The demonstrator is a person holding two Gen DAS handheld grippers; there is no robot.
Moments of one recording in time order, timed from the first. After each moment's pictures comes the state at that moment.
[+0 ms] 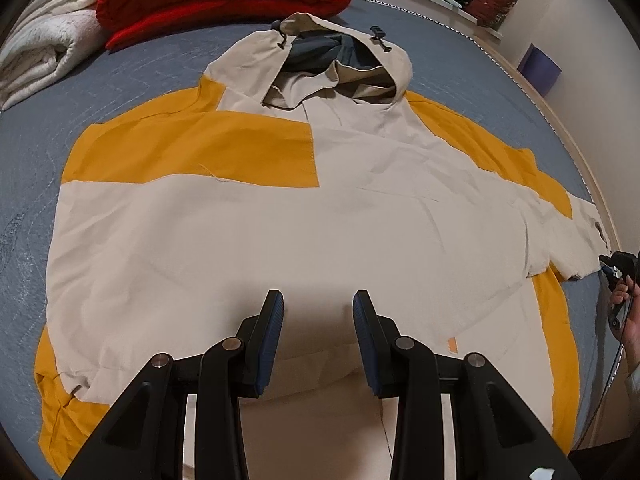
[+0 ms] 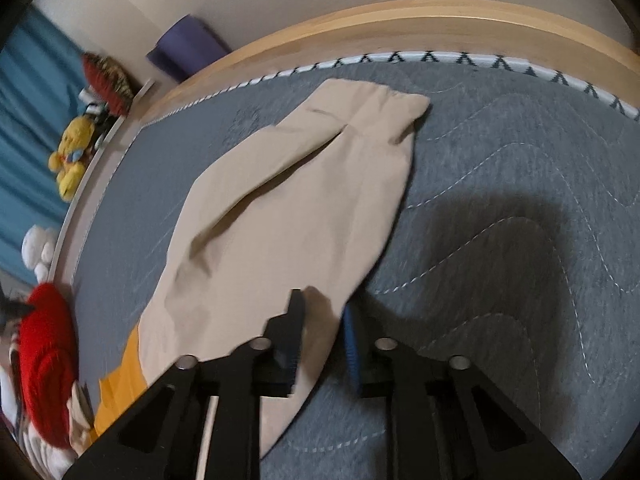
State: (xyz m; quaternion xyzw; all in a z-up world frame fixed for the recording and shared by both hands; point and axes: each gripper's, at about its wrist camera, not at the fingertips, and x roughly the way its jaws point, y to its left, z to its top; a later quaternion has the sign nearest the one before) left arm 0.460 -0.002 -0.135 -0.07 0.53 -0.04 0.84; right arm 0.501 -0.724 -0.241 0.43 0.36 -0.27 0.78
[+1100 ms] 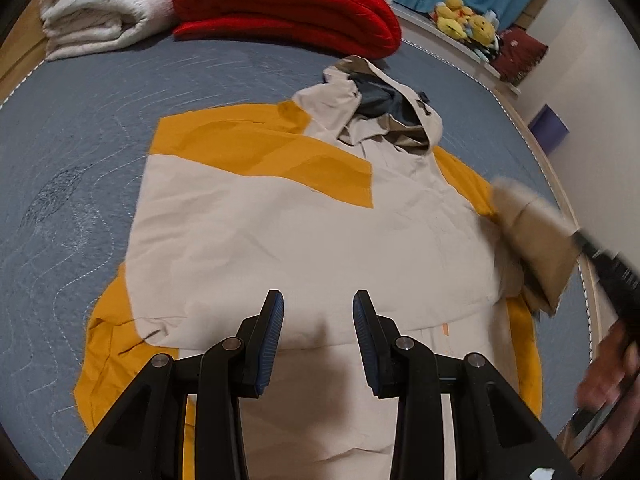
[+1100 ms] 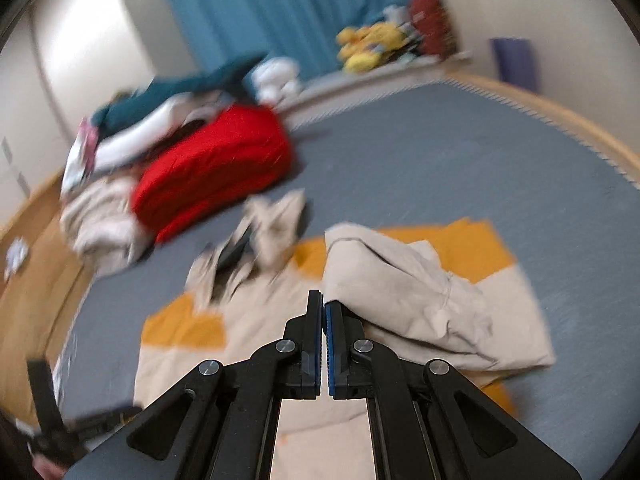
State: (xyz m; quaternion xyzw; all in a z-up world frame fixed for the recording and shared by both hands) left arm 0.407 0.073 -0.079 -0.16 0.50 0.00 0.85; right arm 0.494 -0.250 -0.060 0.17 0.35 0.09 0.92
